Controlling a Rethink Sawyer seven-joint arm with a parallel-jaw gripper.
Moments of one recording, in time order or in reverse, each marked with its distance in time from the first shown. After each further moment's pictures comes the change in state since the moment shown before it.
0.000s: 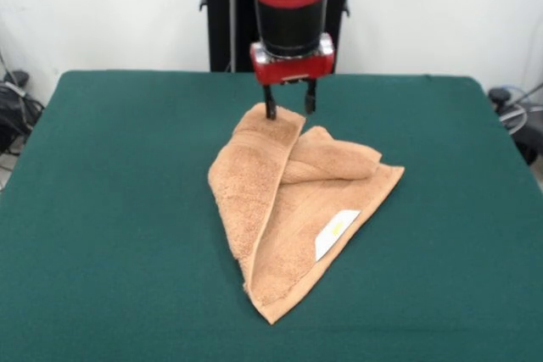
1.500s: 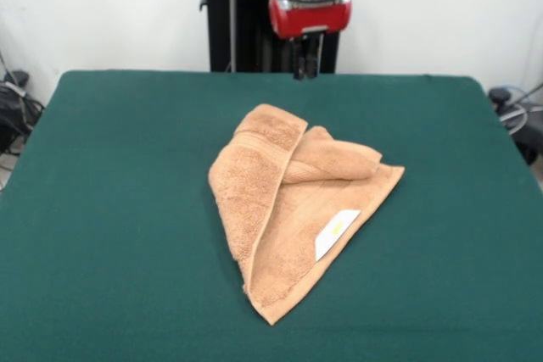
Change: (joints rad) arm -0.039 -0.173 0.074 0.271 -0.109 -0.284 0.000
